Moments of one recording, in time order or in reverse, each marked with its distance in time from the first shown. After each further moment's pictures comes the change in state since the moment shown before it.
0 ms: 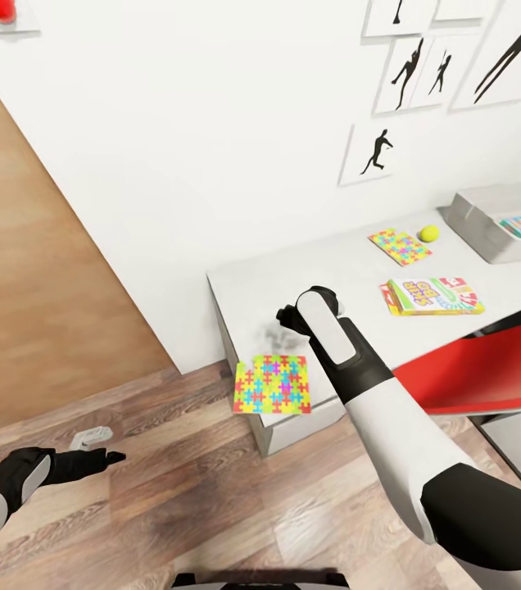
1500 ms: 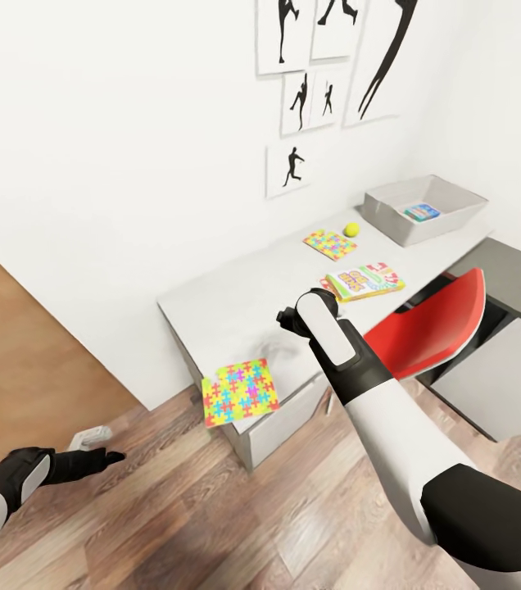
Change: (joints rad) left arm 0.000 0.001 0.000 0.000 0.001 -0.001 0.000; right arm 0.004 0.000 0.000 0.010 -0.001 0.000 0.001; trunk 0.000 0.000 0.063
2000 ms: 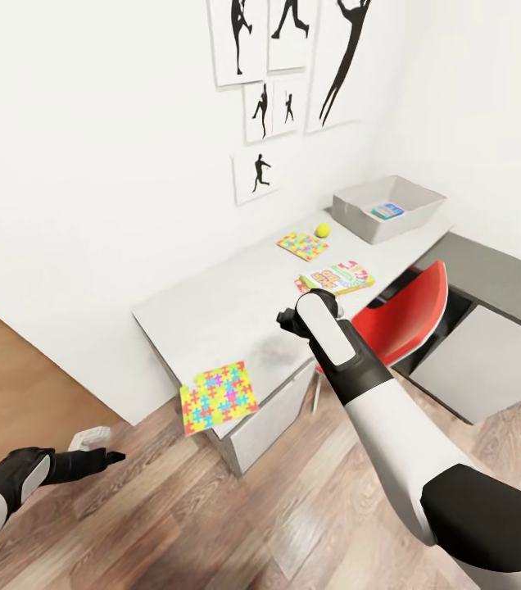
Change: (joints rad) left arm 0.000 0.000 0.000 0.000 0.000 -0.001 0.000; right arm 0.001 0.000 0.000 0.003 -0.003 0.005 -0.002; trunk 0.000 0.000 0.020
